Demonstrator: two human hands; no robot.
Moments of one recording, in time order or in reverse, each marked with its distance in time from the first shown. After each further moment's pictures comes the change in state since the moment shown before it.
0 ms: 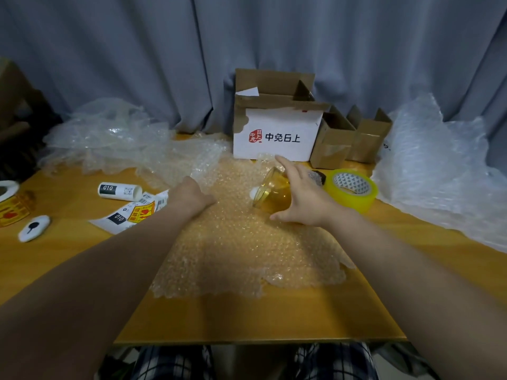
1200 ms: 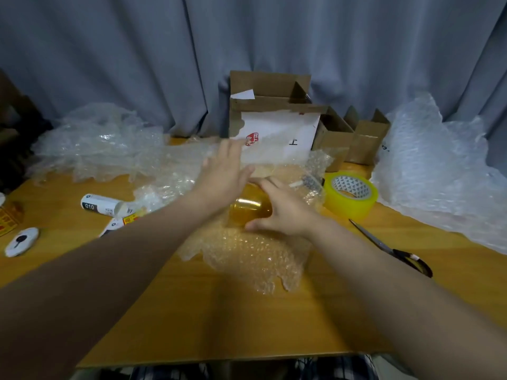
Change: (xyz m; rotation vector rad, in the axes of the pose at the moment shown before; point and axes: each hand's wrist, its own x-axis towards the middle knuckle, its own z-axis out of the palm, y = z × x) left_hand -0.021 0.070 -0.013 -0.003 0.166 0.675; right_hand 0.015 -0.016 0.022 0.097 -0.024 -0.151
